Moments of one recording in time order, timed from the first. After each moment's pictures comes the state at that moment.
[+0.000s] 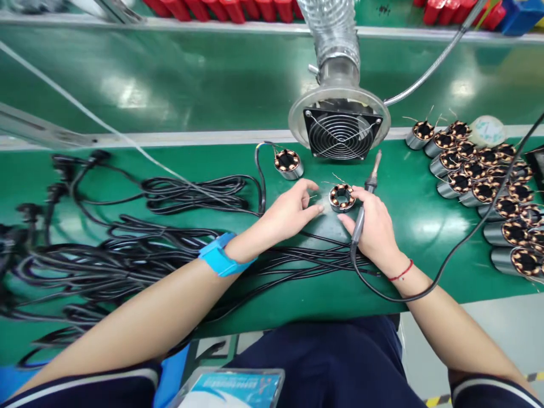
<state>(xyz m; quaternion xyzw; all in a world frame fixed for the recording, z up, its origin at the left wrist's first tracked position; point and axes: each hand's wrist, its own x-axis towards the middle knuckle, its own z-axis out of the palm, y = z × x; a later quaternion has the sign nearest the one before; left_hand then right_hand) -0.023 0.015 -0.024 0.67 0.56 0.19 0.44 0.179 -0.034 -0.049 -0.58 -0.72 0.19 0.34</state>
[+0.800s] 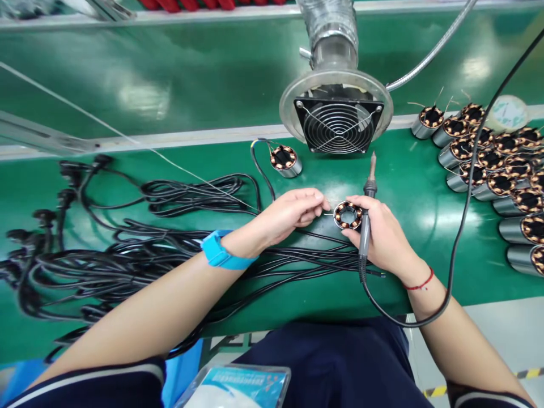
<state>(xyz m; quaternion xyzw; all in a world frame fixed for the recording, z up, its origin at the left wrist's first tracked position) -0.019 0.014 -0.016 0.41 0.47 0.22 0.75 0.190 -0.051 -0.037 -0.52 -0.75 0.27 0.29</state>
